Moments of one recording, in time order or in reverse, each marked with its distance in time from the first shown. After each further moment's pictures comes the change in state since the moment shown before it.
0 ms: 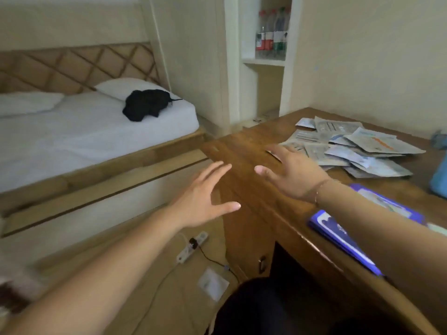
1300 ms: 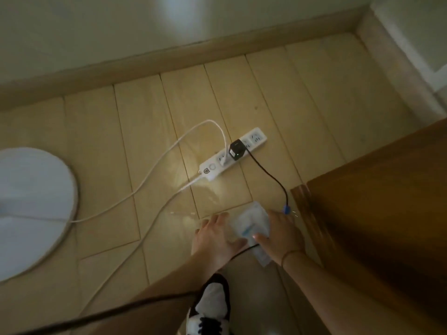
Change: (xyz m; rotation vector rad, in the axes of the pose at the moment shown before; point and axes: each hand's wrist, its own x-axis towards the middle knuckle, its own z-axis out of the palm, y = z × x) left_hand -0.038 -0.455 0.508 -0.229 -0.385 -0.857; right_hand 0.056 0.101 0.755 -0.006 -0.768 0.342
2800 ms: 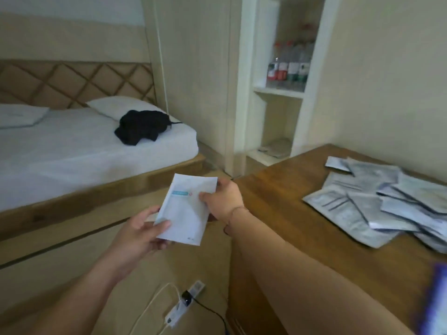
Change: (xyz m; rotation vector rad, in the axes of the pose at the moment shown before) left_hand -0.376 0.254 -0.429 -0.941 0.127 0.581; right_hand -0.396 -0.176 -0.510 1.082 0.534 -0.349
